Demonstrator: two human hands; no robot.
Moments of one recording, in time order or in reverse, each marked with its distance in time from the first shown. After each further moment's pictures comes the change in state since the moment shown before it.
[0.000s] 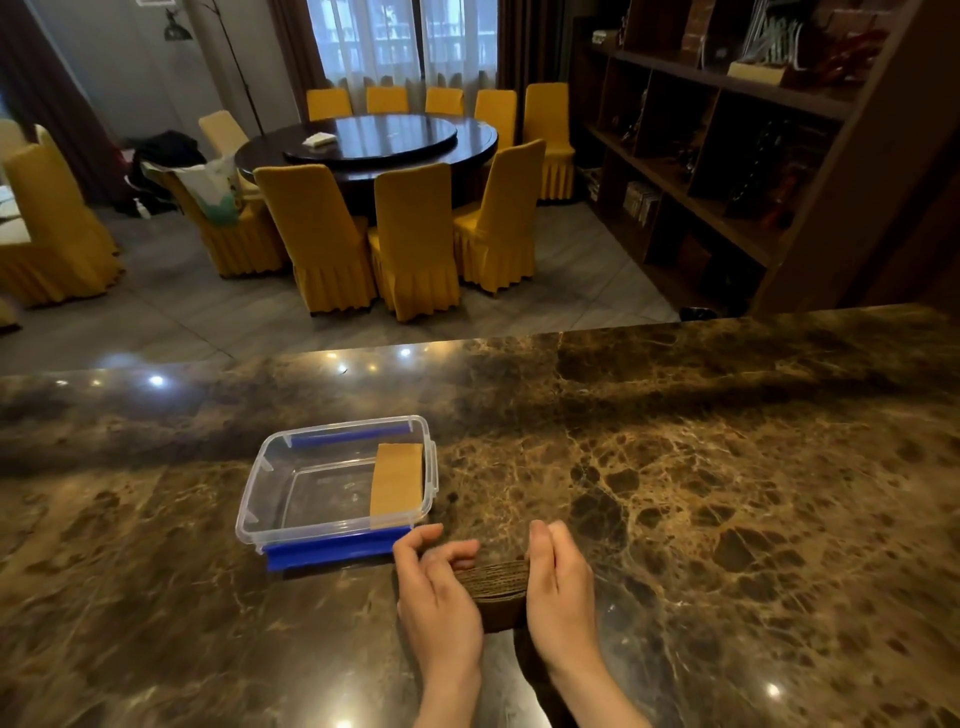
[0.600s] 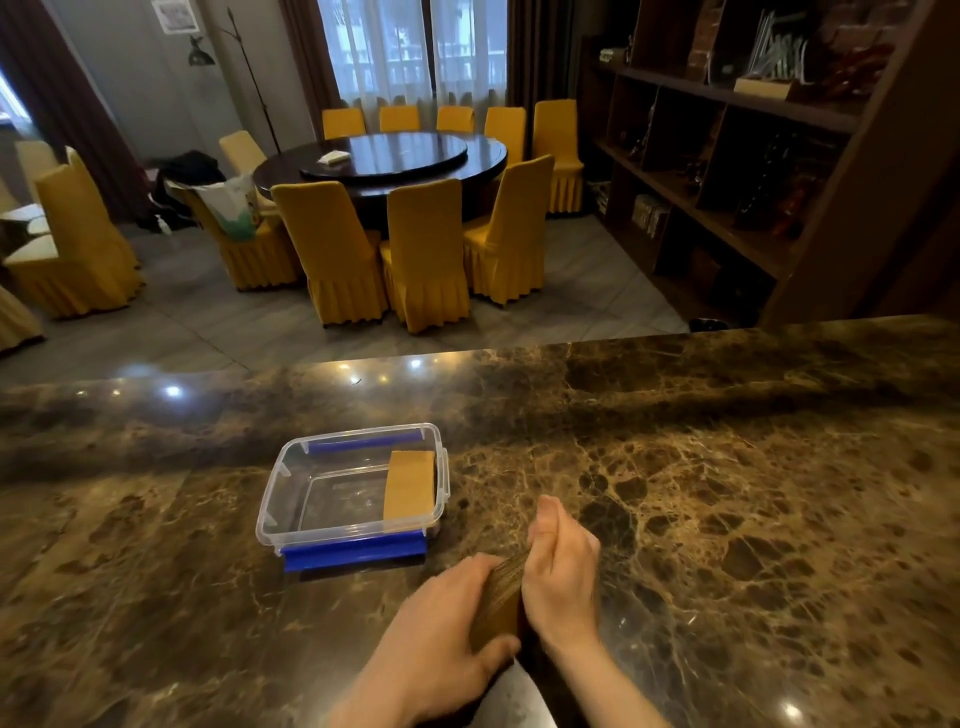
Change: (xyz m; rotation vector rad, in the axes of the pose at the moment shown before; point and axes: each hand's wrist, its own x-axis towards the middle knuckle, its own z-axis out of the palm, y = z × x) left_hand 0.021 0.035 -0.057 0.901 -0.909 0.552; right_hand 0.014 -0.021 0.008 -0.110 0.150 -0.343
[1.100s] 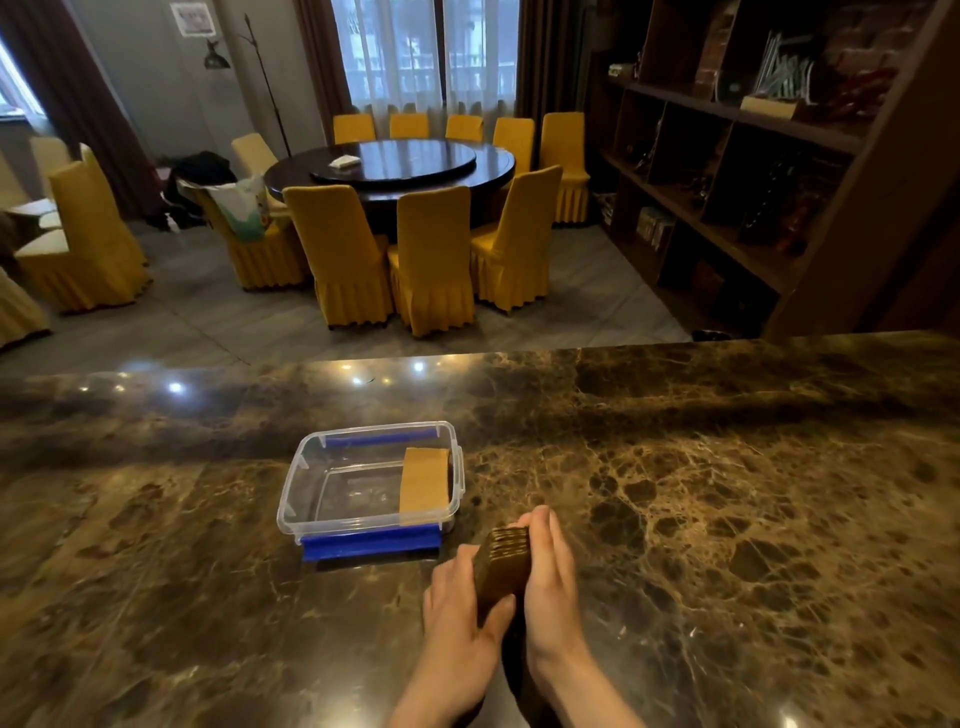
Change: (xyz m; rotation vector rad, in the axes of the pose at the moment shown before) left_hand -0.004 -0.004 0.036 -0.462 0.300 -0.200; right_hand -0.032 -0.025 0.011 0.611 -0.214 0.656
